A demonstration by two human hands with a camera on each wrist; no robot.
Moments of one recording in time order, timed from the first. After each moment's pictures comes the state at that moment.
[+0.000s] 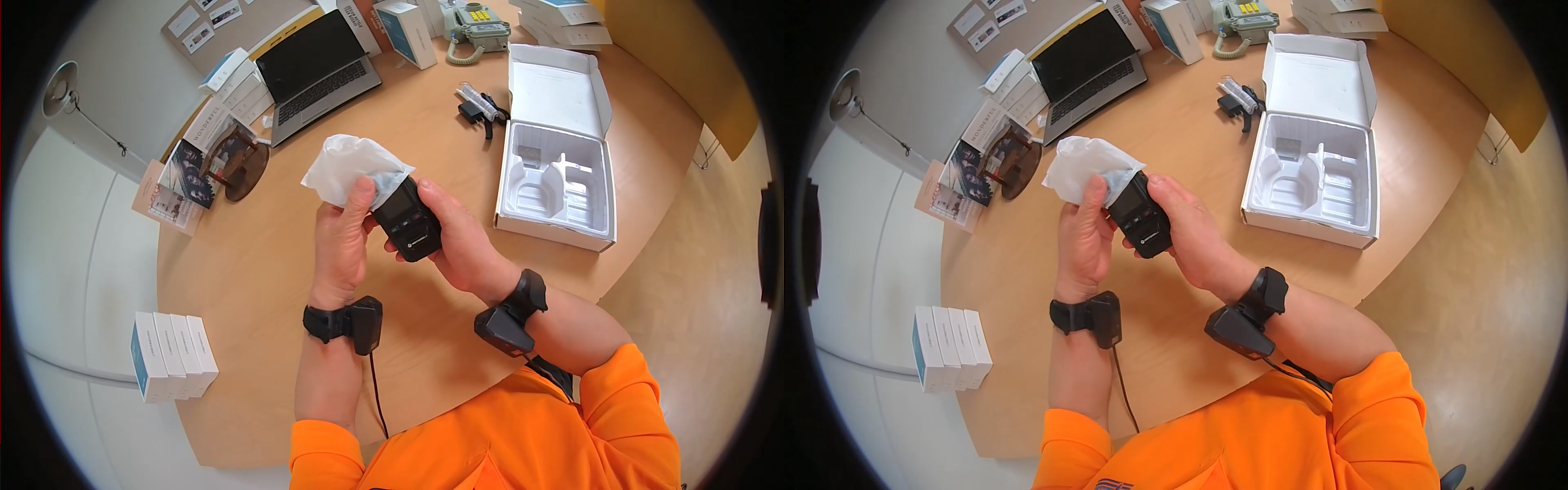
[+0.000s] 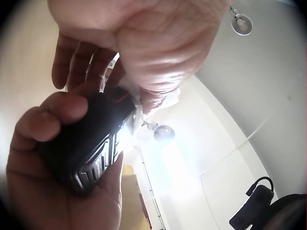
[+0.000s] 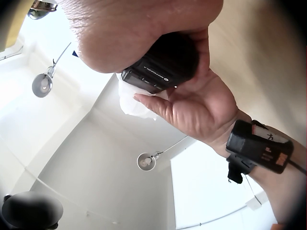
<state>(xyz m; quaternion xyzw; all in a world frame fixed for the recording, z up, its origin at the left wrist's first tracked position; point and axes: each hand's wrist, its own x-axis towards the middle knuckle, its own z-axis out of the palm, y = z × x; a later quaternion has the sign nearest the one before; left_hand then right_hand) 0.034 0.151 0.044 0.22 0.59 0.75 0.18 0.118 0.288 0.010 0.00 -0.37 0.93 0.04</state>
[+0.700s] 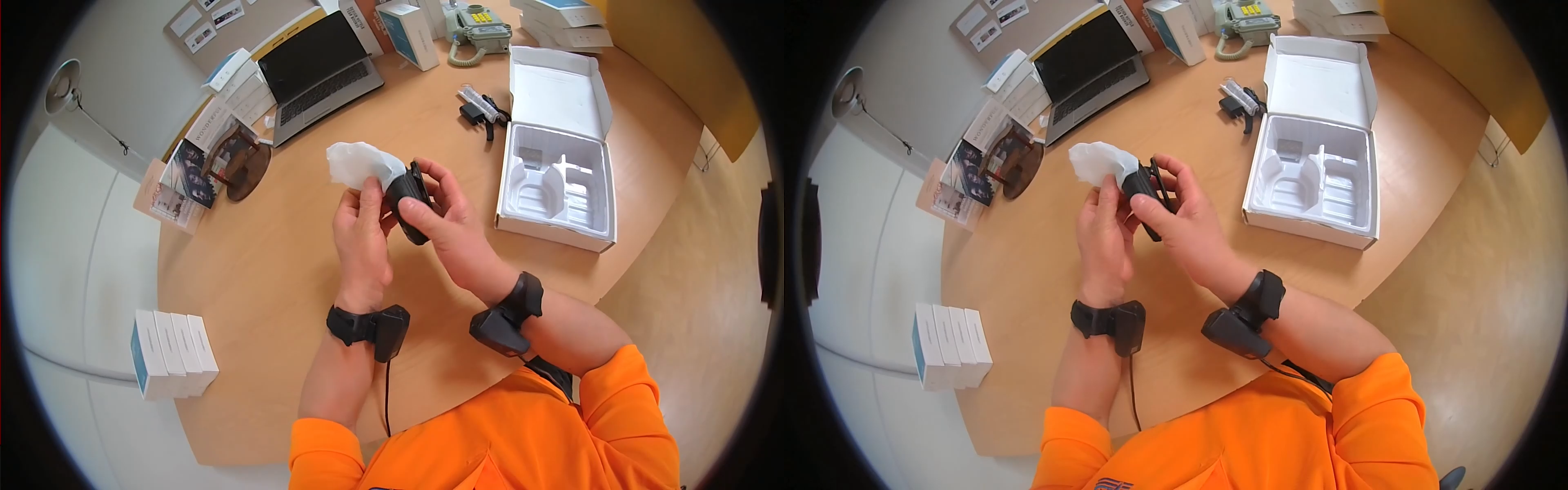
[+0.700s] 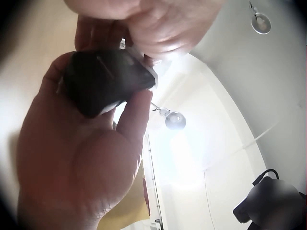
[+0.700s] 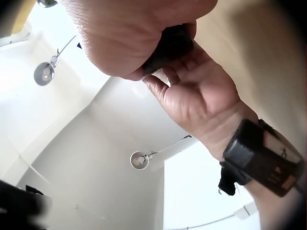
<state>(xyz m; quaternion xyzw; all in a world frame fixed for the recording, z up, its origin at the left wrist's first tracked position) 0.047 0.174 0.025 0.14 0.59 0.79 0.12 0.113 0.281 0.002 -0.03 -0.46 0.87 0.19</state>
